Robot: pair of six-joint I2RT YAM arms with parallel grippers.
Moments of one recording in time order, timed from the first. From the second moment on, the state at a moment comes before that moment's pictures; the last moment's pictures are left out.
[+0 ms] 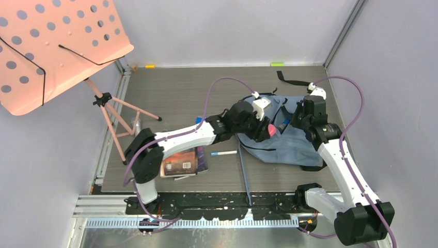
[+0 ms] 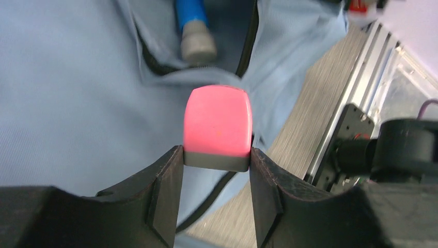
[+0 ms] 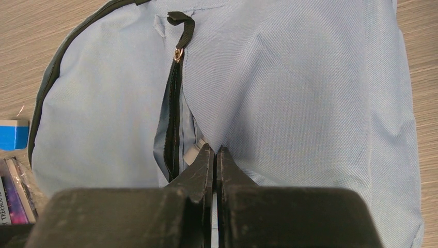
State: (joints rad) left arm -1.01 1.73 1.32 -0.07 0.17 -0.28; right arm 0.14 1.00 0.89 -0.53 0.17 0.37
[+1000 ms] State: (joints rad) left arm -0.97 2.13 1.75 -0.13 0.24 -0.34; right arm 0.14 0.98 0.88 -0.54 0.16 0.37
